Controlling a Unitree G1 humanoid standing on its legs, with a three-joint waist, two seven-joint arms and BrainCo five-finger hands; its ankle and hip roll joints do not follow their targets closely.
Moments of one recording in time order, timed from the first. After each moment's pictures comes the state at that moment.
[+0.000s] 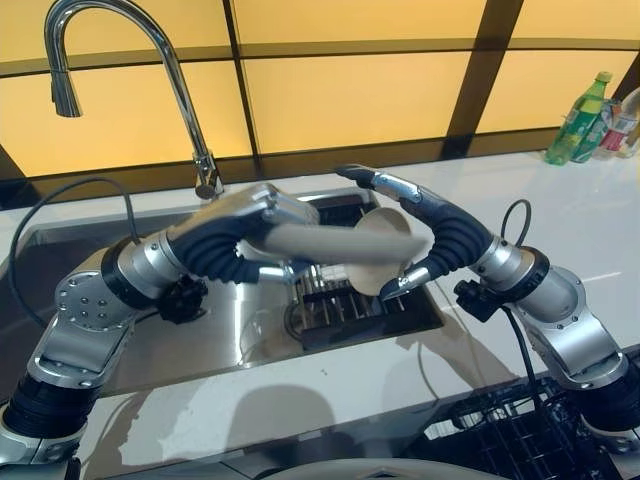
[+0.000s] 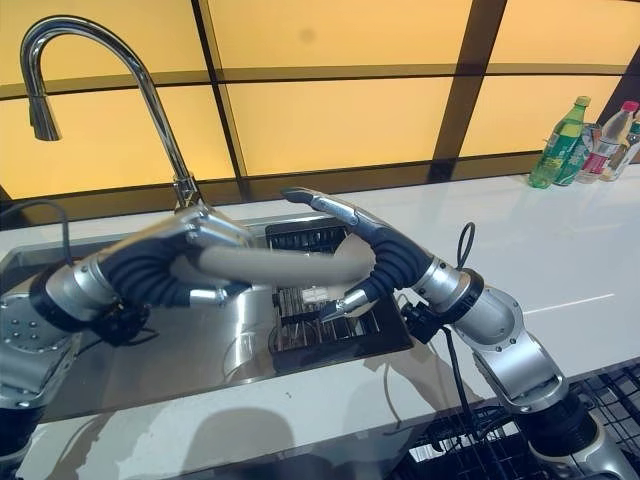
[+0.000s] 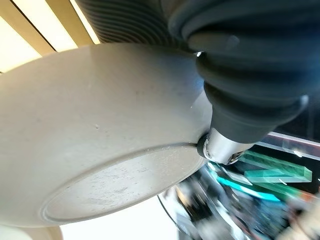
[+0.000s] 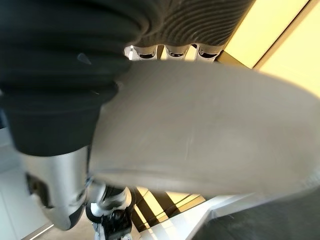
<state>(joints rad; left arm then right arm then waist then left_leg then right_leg) -0.24 0.84 -0.02 -0.48 -0.32 -0.49 -0.59 -0.27 -0.72 0.22 -0.50 0.27 -0.19 0.32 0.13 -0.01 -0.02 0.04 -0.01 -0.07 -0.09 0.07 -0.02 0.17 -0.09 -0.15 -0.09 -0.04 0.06</state>
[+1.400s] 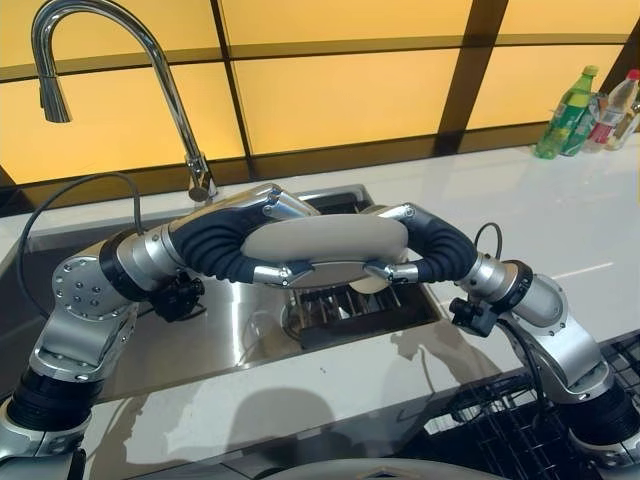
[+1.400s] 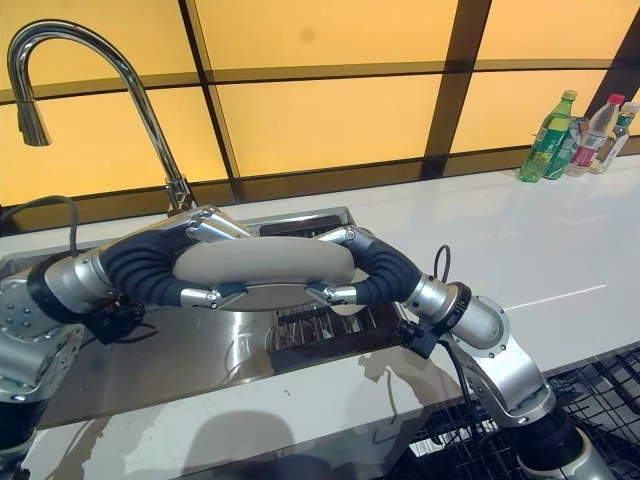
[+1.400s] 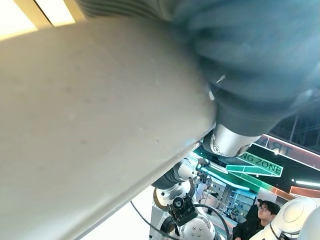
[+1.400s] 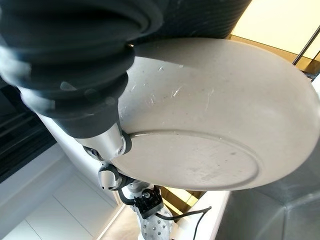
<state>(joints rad) -0.25 0.83 -0.02 -0.45 -0.41 -0.42 -0.64 -0.21 -0.64 0.23 -0.51 0.50 -0.07 0.44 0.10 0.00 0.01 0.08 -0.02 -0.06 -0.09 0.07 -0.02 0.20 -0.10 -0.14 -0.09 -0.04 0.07</state>
